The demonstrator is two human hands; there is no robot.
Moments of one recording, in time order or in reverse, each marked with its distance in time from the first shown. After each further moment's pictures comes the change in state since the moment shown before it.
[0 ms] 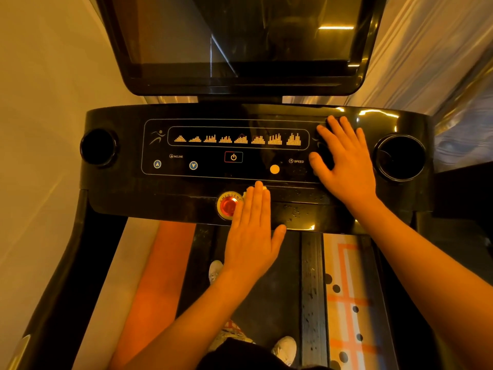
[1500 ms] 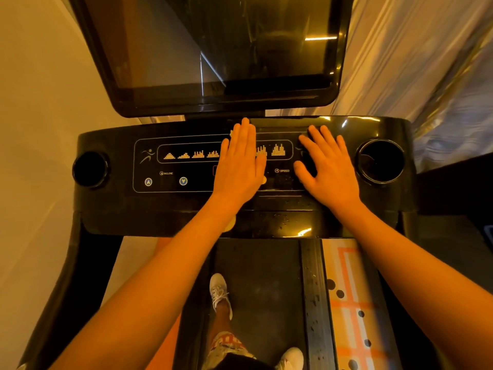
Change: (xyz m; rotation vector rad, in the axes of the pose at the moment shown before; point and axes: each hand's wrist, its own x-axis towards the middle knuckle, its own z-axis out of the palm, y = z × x) left_hand 0.145 -0.027 -0.054 -0.186 0.054 0.026; right_hand -0.001 -0.003 -0.003 -0.027 0.005 -0.002
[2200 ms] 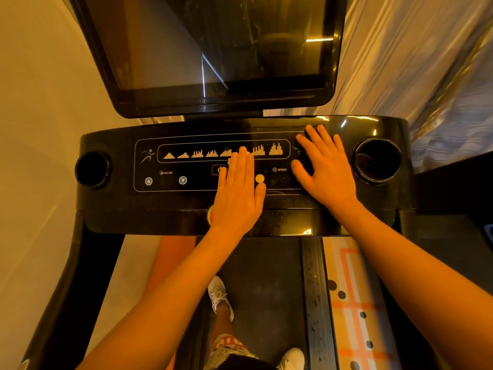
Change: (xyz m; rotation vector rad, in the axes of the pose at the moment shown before) left_hand -0.059 0.005 0.021 0.060 -0.007 -0.032; right_hand 0.001 0.000 0.000 0.009 -0.001 0.002
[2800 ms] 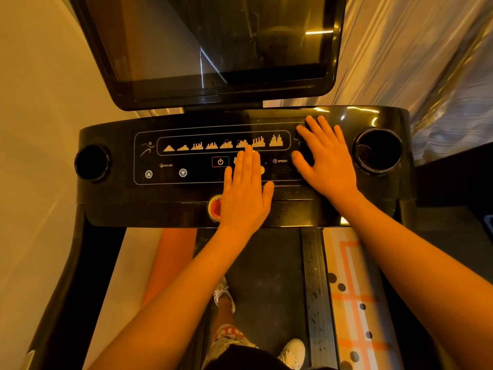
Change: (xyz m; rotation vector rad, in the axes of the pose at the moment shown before) left_hand -0.010 0.018 0.007 0.061 -0.042 -0.028; right_hand -0.001 -0.001 0.000 0.001 -0.010 0.015
